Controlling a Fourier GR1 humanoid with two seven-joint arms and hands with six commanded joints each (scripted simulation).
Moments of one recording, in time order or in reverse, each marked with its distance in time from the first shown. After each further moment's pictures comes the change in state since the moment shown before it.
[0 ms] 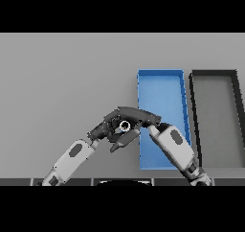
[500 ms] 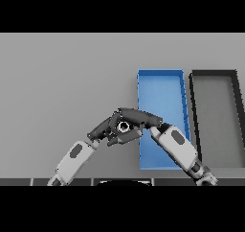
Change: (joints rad) left arm 0.046 -0.070 0.064 -0.009 0.065 -0.031 -0.035; right arm -0.007 -0.069 0.056 0.004 -0.028 -0.048 -0.173
